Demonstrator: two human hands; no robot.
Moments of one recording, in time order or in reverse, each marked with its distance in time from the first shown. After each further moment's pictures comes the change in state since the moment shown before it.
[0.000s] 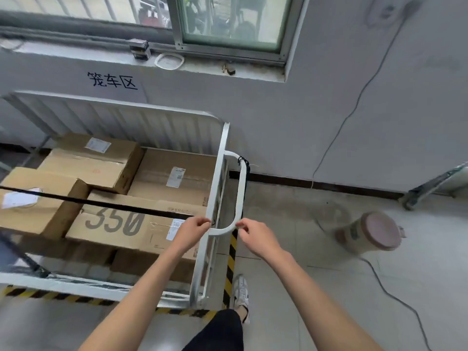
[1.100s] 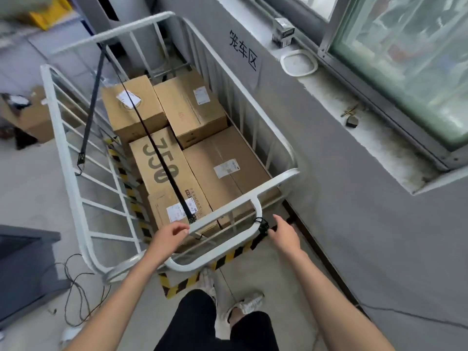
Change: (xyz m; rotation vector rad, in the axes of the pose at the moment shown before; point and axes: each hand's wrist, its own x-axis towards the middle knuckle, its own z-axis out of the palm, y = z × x) left_hand 0.089 0.104 0.055 -0.423 0.685 -0.631; right_hand 0.383 0.068 -0.154 -0.395 -0.460 -0.293
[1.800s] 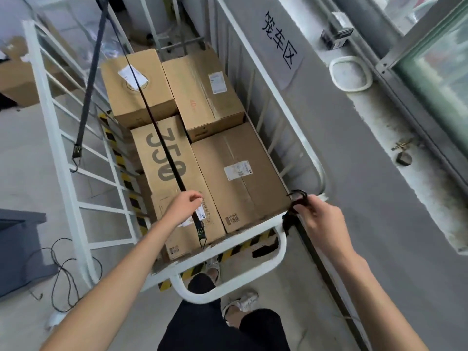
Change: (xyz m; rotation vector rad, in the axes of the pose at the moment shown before) left_hand 0.172 0.019 -0.059 -0.005 -0.088 -0.017; right_hand 0.012 -0.146 -0.111 -0.004 0.315 -0.349
